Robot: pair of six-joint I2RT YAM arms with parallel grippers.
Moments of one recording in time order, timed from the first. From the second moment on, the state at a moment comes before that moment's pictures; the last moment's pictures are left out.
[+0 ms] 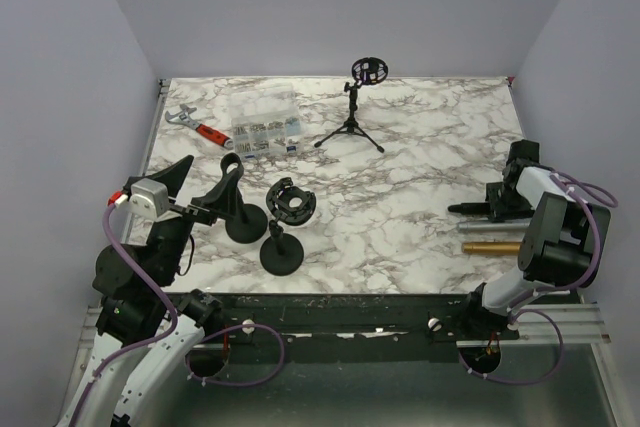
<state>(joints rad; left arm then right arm) -0.49 0.27 0.74 -0.11 -0.12 -0.11 -0.32 1.59 0.91 -0.60 0.26 1.23</state>
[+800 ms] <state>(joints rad) -0.49 0.27 0.74 -0.11 -0.12 -0.11 -0.32 1.46 0.96 -0.68 0.23 1.19</state>
